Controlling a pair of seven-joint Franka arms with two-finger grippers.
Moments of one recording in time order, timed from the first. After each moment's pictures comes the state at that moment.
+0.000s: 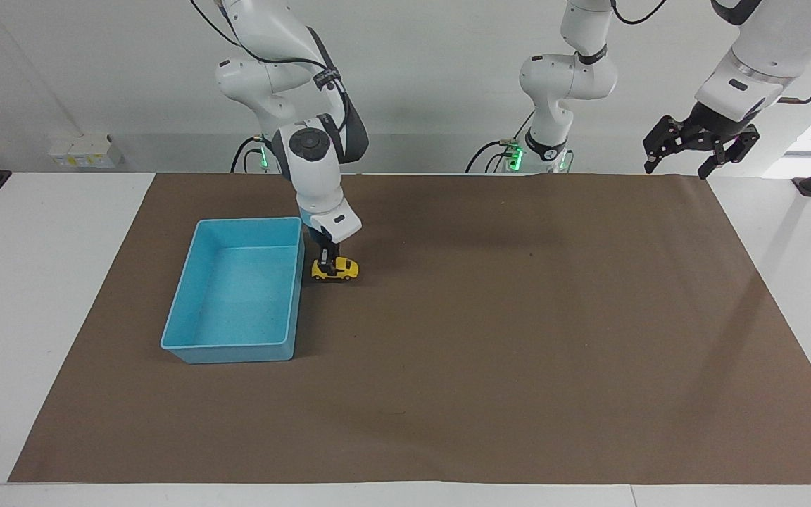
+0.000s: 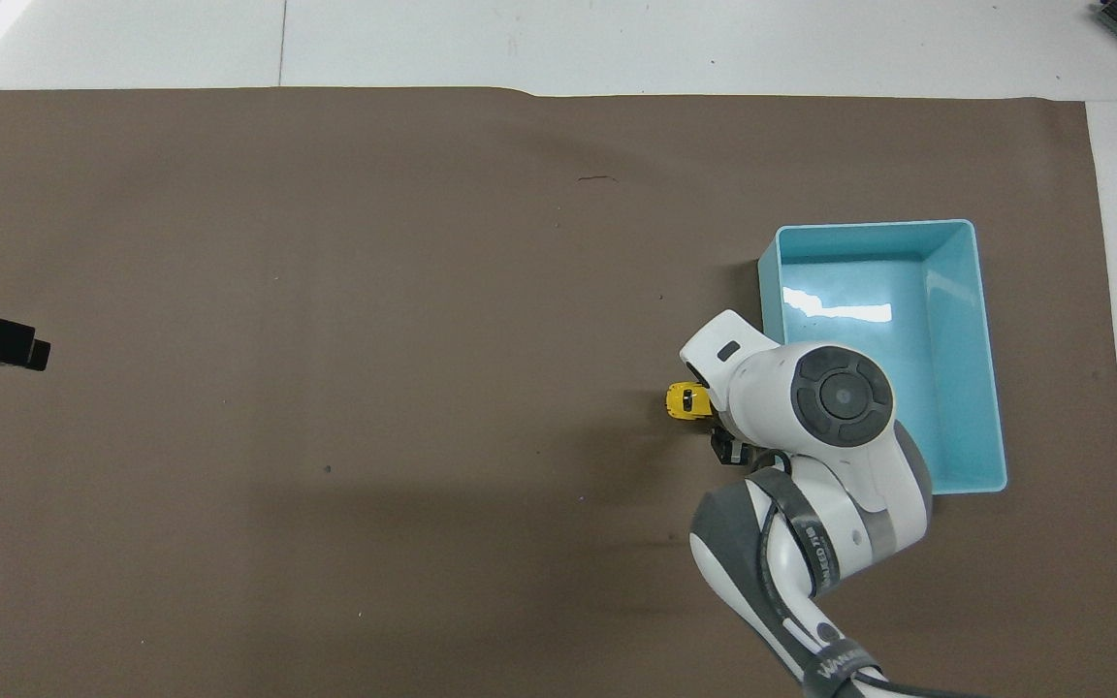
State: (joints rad) left arm -0.16 -0.05 0.13 -1.54 -0.03 1.46 0.13; right arm 0.41 0.08 -0.03 -2.19 -0.04 2.35 -1.08
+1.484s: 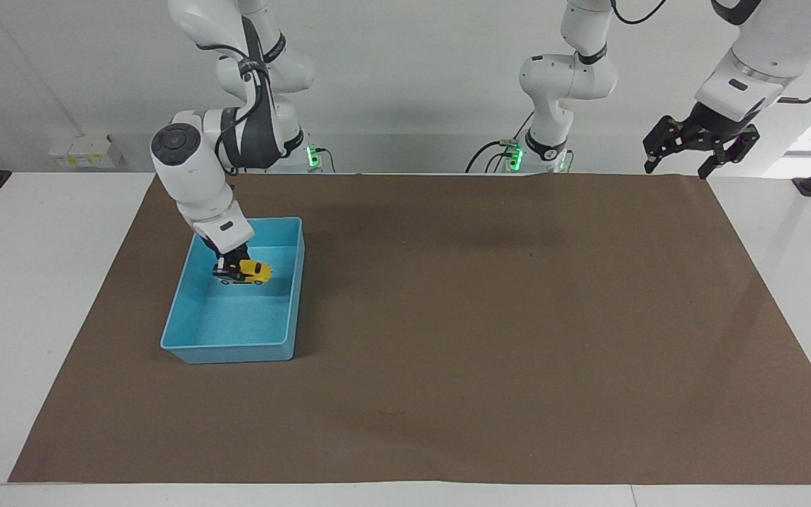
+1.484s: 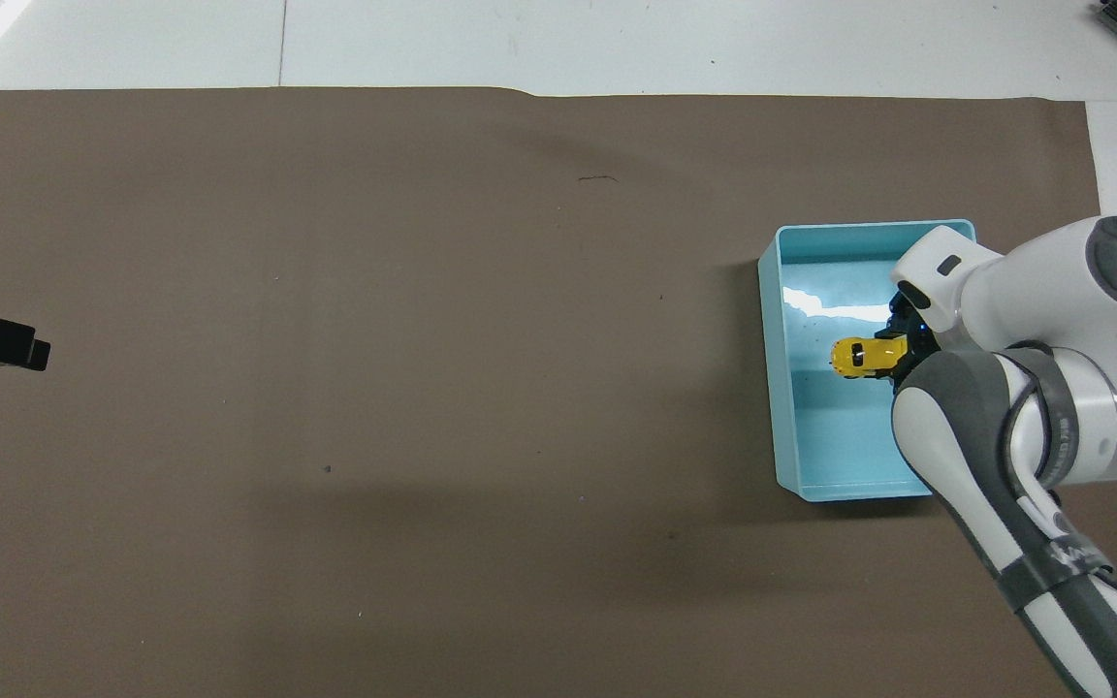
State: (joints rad) left arm -0.16 -0.05 0.13 -1.54 -0.03 1.46 0.13; right arm 0.08 0.08 -0.04 -2.05 -0.03 2.12 -1.46
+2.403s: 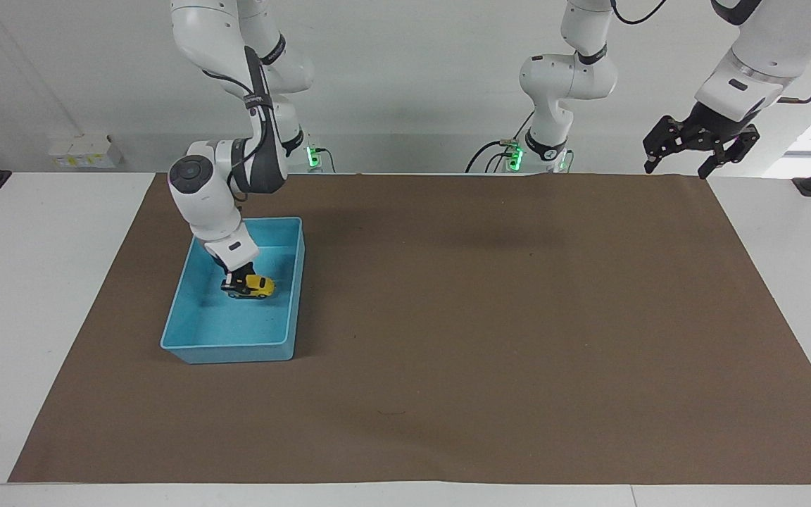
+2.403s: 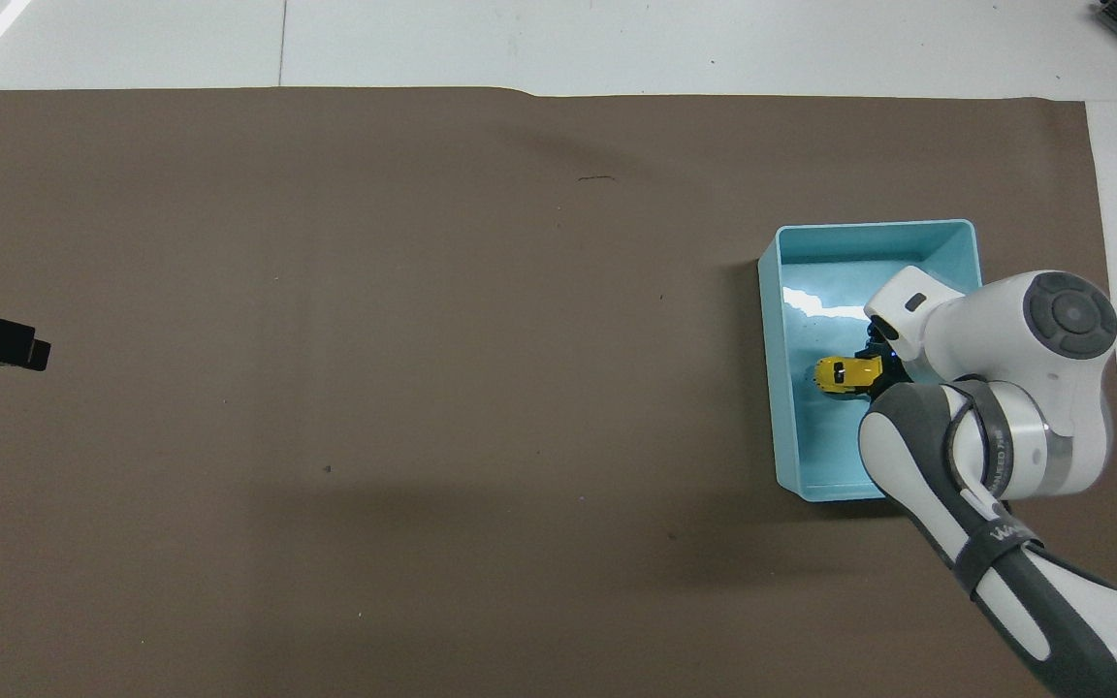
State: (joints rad) left arm -0.16 -0.05 0.13 -1.54 -0.03 1.46 0.13; right arm 0.07 0.15 -0.04 -2.18 -0.03 2.33 -1.47
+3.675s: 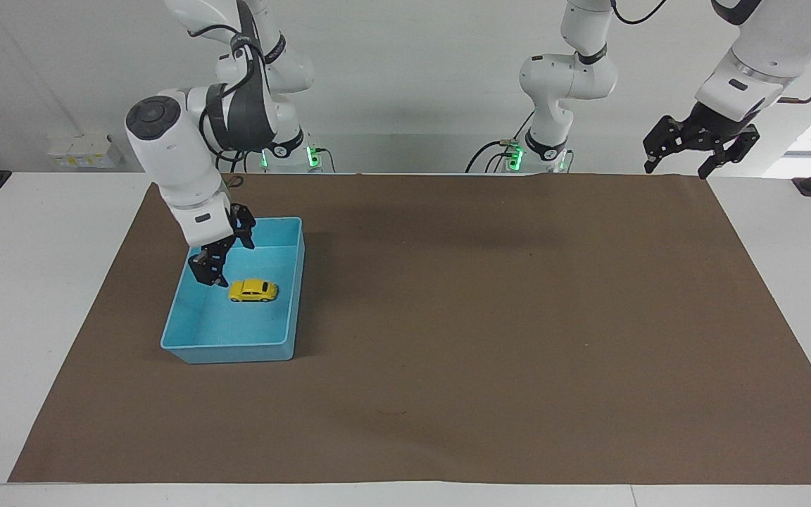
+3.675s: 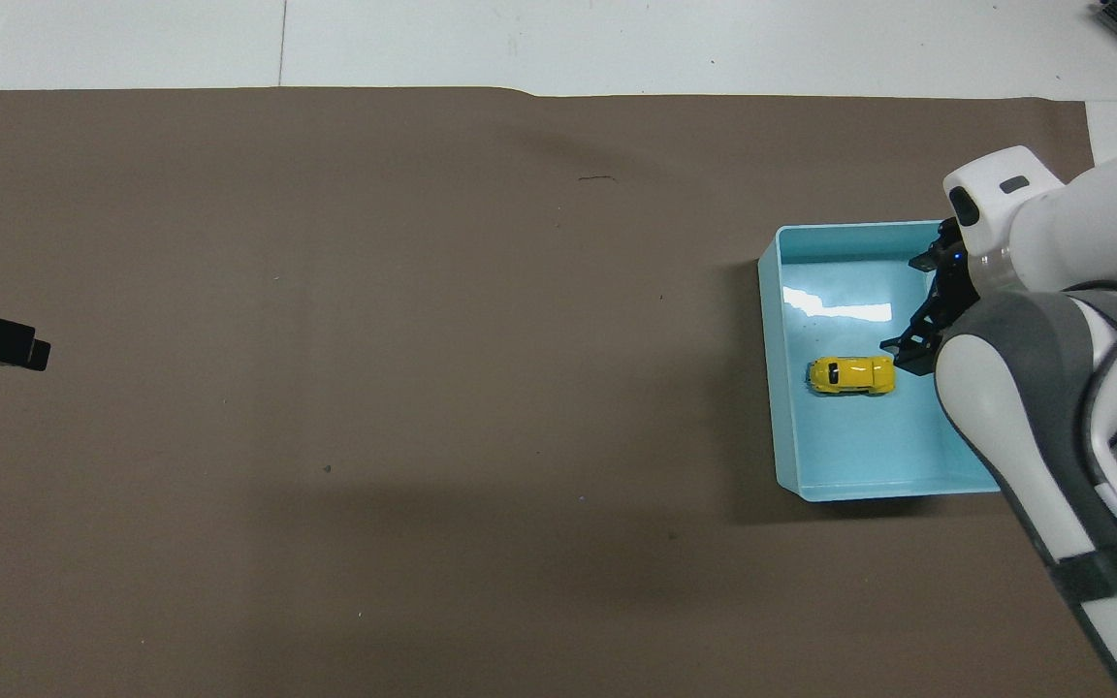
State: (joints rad) left arm -0.16 -0.05 0.13 -1.54 -0.03 1.46 0.13; right arm 0.08 0.09 -0.02 -1.81 0.03 1.94 -1.05
